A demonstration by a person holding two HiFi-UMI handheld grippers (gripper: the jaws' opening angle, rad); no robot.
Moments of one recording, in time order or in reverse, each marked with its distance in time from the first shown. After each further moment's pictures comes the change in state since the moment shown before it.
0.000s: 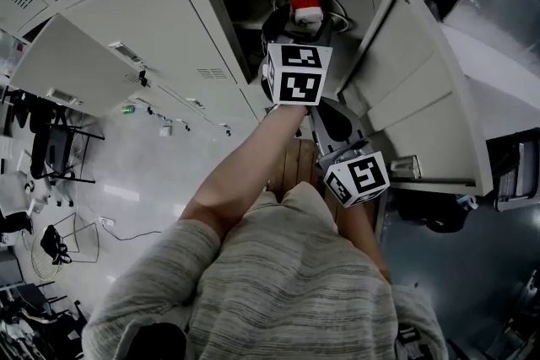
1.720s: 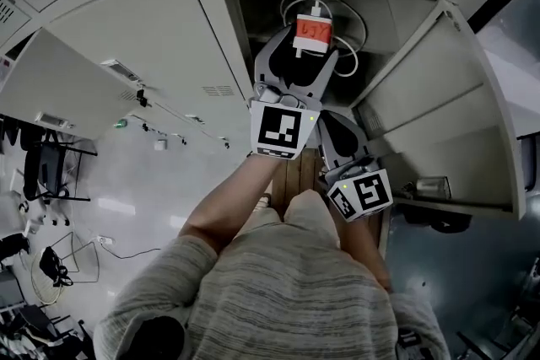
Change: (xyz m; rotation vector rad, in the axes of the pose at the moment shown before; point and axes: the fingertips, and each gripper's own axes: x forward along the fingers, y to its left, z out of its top) left arm -0.056 0.015 0.011 0.128 -0.413 -0.201; right arm 0.032 0.003 -0.027 -0.020 -0.015 -0.101
